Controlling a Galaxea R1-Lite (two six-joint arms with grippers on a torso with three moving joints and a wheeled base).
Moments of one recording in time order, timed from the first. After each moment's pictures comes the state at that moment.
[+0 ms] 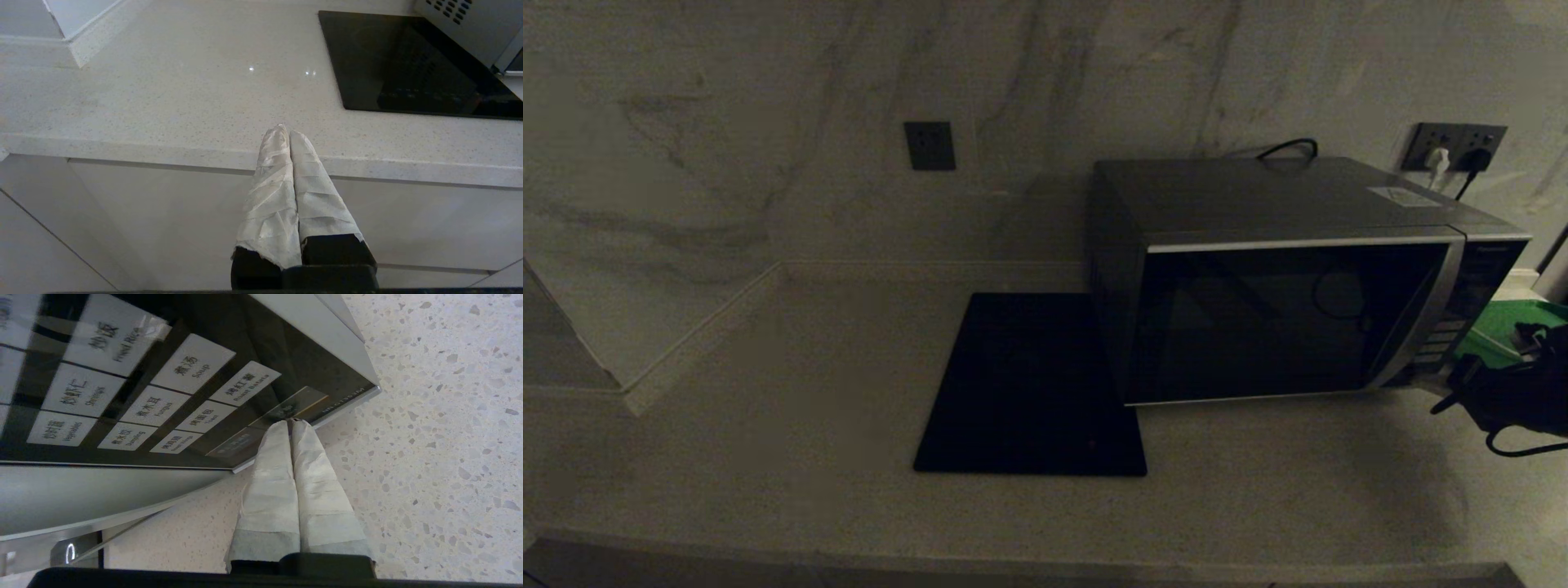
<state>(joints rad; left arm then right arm) 0.00 0.00 0.00 -0.01 0.02 -0.07 -0.54 2.26 -1.17 -0.54 0.69 0.48</state>
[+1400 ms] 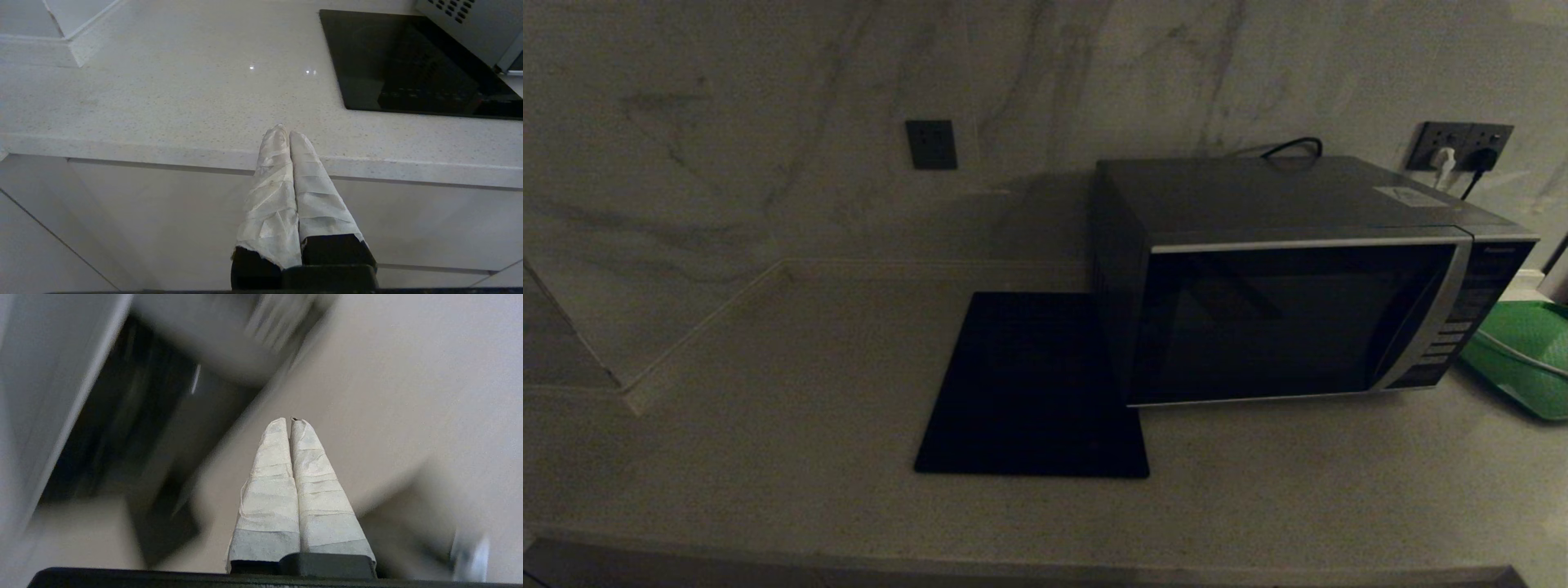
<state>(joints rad) 0.00 0.00 0.00 -0.01 0.02 -0.07 -0.72 1.30 -1.21 0.59 0.53 0.47</state>
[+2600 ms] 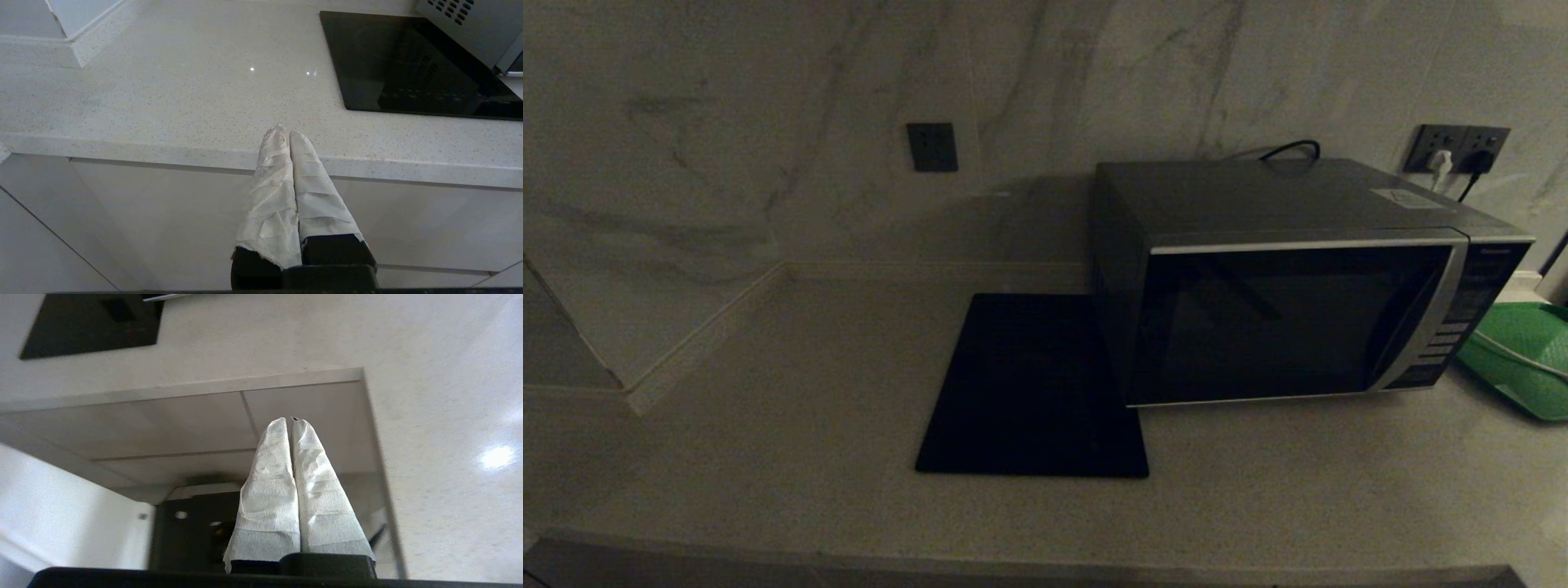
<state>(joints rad) 0.00 0.00 0.00 -0.01 0.02 -0.07 -0.01 0.28 -1.15 1.24 -0.03 0.18</state>
